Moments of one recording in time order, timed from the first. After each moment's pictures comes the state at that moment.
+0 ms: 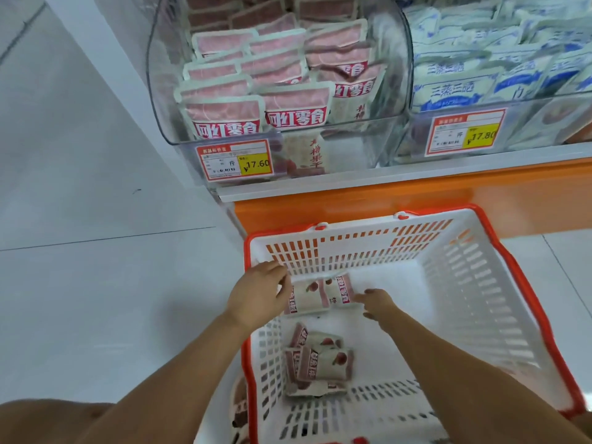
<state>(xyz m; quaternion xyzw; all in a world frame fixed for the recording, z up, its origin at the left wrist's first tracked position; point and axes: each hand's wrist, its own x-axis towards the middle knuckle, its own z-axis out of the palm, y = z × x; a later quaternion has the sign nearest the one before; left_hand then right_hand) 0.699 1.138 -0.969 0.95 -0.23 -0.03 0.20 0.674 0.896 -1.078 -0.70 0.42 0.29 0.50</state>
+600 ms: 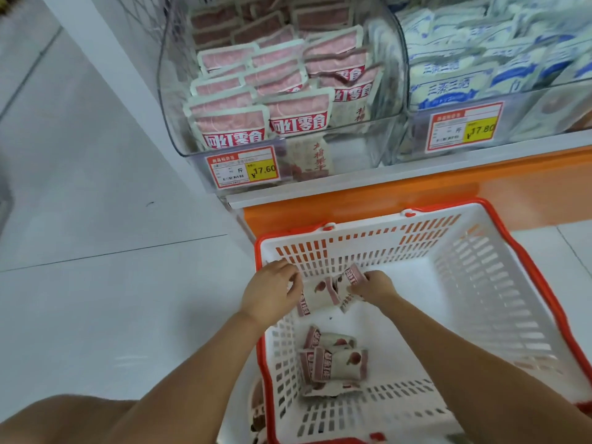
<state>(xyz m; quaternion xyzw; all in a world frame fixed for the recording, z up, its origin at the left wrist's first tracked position) 0.703 1.138 -0.964 0.96 -0.22 -0.05 0.19 0.695 0.918 -1.044 -0.81 0.29 0.28 0.42</state>
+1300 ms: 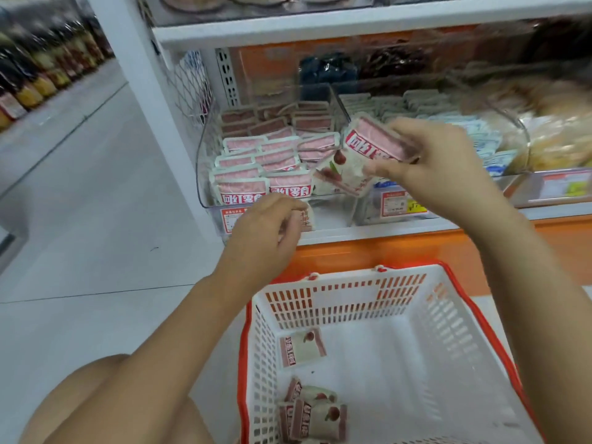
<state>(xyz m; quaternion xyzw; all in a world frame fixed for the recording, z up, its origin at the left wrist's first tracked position) 0.716 1.094 -0.759 0.92 -0.23 0.16 0.29 0.710 0.873 -0.682 -0.93 -0.09 -0.17 0.33</state>
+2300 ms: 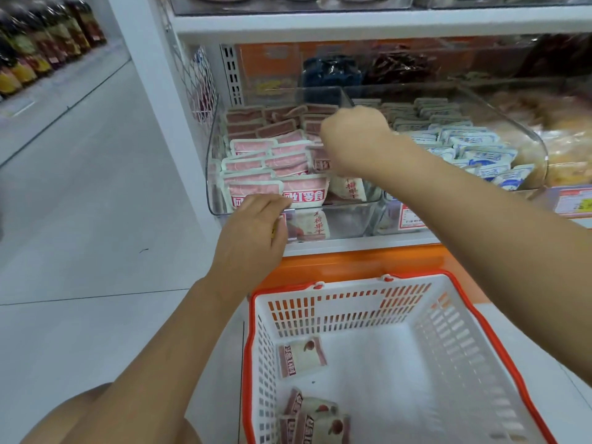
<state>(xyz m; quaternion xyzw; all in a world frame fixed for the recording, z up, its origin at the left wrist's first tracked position) 0.756 1.126 -0.784 0.94 -0.19 0.17 0.22 0.805 0.966 -0.664 -0.99 -0.04 -0.04 -0.16</state>
